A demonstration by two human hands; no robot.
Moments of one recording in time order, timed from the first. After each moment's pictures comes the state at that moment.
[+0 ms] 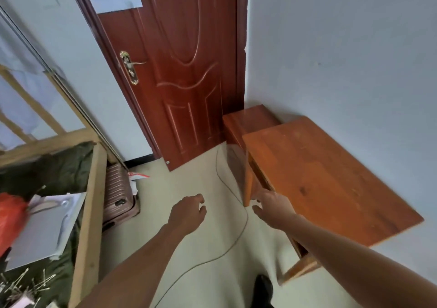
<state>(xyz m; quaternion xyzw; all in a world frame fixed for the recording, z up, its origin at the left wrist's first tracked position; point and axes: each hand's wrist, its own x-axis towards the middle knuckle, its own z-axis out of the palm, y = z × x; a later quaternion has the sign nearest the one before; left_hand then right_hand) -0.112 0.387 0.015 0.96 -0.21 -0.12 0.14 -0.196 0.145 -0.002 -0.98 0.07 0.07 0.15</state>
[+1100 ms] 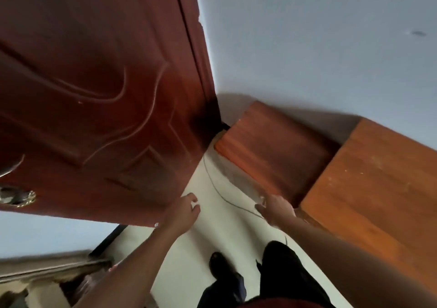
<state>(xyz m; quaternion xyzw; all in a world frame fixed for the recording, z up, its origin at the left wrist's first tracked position) 0.523 0.247 -0.074 0.90 -0.33 -0.27 0.11 0.328 0.061 -0.143 -0.84 0.42 0.14 0.32</state>
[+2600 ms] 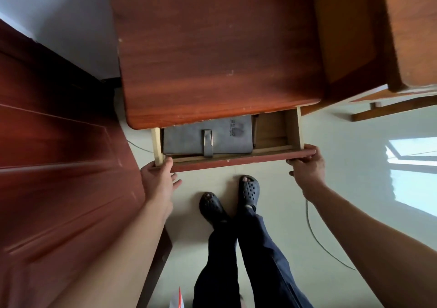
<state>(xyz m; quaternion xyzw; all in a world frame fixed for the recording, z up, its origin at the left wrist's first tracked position) 0.672 0.098 -0.373 0.80 -0.07 -0.51 0.31 0.367 0.149 -0.390 -0.14 0.84 -0.31 0.41</state>
